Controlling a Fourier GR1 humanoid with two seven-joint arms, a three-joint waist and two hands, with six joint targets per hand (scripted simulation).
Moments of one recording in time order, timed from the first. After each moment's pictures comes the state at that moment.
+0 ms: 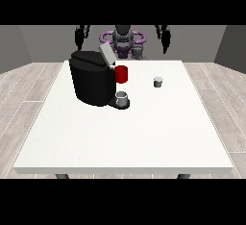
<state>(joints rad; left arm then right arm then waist) 0.01 0.08 0.00 -1.58 0.02 -0.05 0.00 0.00 -0.10 0.03 -1.58 -0.02 -0.01 0.01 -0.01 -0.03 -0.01</state>
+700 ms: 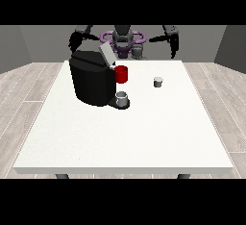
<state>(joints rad) -0.11 0.25 0.10 -1.45 -0.04 -0.13 -0.09 -0.01 -0.03 -0.02 -1.58 -0.02 -0.09 -0.09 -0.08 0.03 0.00</state>
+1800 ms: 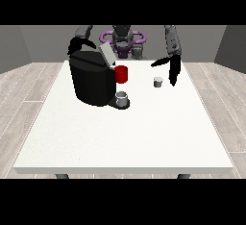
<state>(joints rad) -0.43 0.35 0.13 -0.93 -0.21 -0.13 -0.11 -0.14 -0.02 -0.01 -1.55 -0.01 -0.13 -0.06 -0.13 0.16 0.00</state>
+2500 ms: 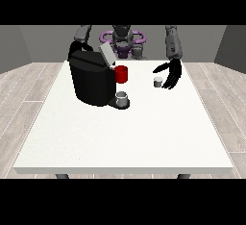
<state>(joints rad) -0.51 0.38 0.07 -0.75 -0.39 -0.06 -0.14 -0.19 -0.04 -0.02 -1.45 0.02 -0.15 -0.03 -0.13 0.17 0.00</state>
